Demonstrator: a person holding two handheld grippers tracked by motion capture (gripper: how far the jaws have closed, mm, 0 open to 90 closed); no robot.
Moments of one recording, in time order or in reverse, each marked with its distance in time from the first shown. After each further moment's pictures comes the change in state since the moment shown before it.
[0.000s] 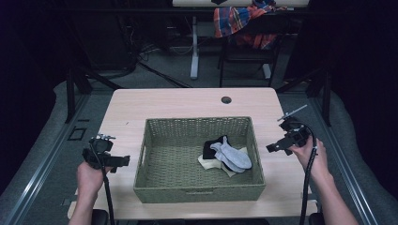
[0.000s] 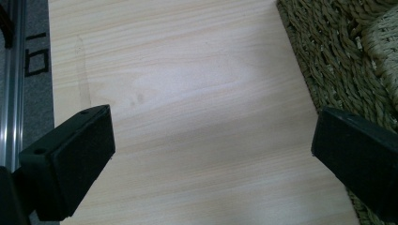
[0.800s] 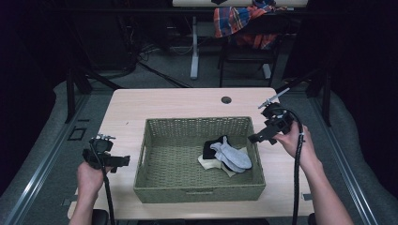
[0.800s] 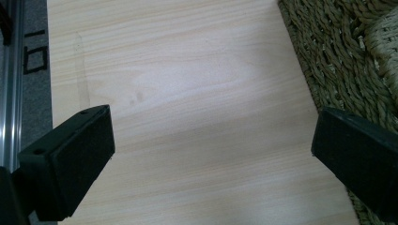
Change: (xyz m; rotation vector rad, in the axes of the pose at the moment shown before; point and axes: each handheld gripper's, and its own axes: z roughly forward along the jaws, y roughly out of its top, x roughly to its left) left arm 0.000 0.000 0.001 0.003 -0.001 -0.009; right arm 0.061 0.057 -0.032 -0.059 0.085 -0.159
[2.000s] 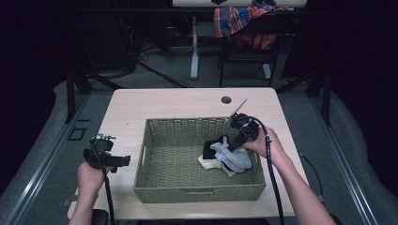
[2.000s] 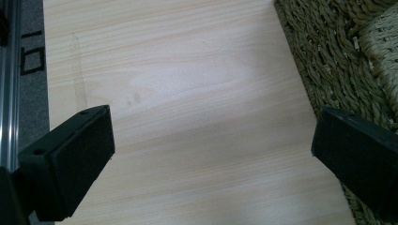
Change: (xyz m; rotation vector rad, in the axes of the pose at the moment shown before) left arm -0.001 0.001 0.000 -0.001 -0.009 0.005; right arm 0.031 0.028 0.089 0.209 0.038 -0.106
